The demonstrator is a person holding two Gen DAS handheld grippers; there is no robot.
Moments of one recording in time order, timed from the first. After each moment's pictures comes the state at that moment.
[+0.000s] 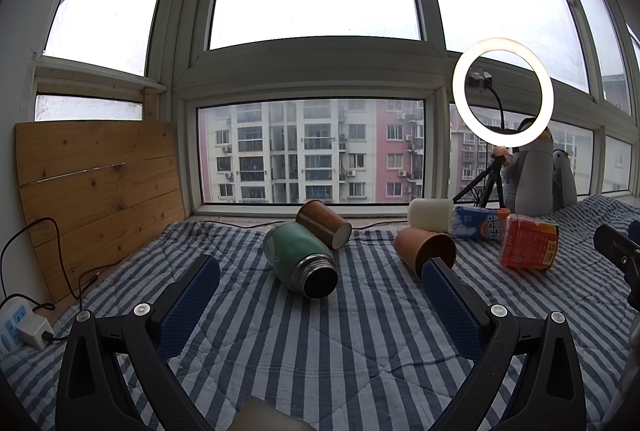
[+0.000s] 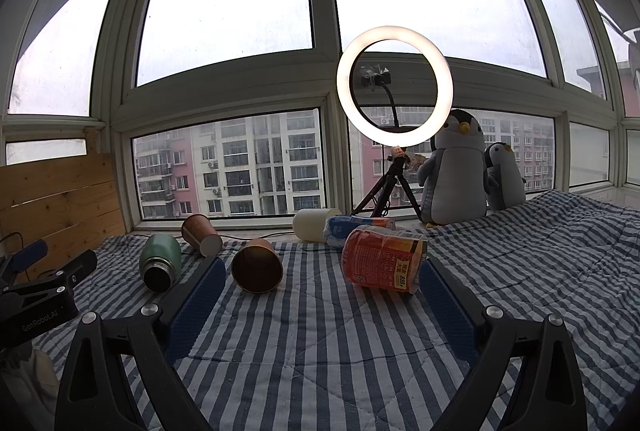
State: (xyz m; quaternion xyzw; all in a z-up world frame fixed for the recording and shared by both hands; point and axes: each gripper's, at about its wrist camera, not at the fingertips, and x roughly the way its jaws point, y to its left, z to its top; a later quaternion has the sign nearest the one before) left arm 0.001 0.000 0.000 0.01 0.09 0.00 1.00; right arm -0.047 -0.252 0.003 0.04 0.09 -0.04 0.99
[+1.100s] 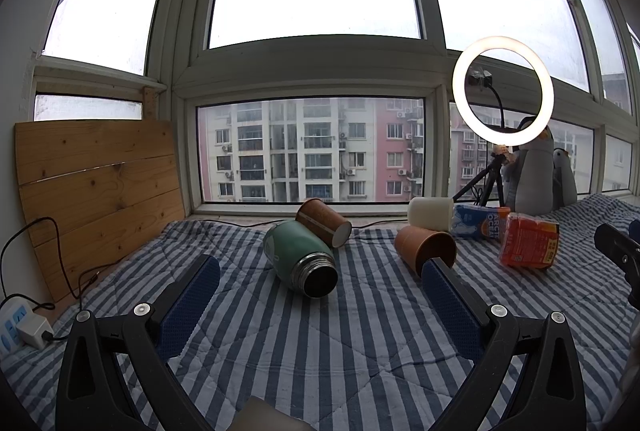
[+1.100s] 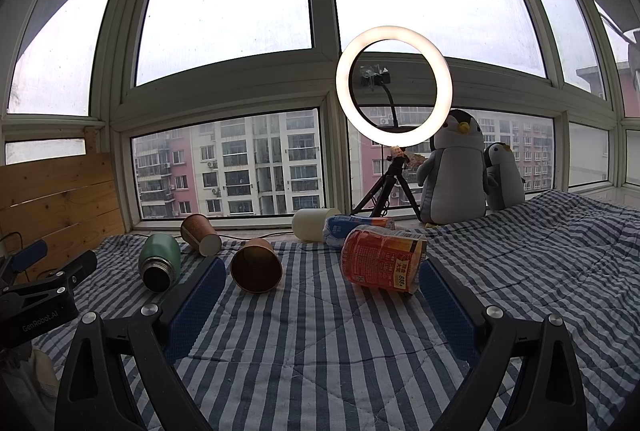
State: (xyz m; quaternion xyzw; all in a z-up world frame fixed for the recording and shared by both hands) left arm 0.002 -0.001 -0.005 0.01 0.09 0.00 1.00; right arm -0.046 -0.253 0.003 0.04 0.09 -0.04 0.99
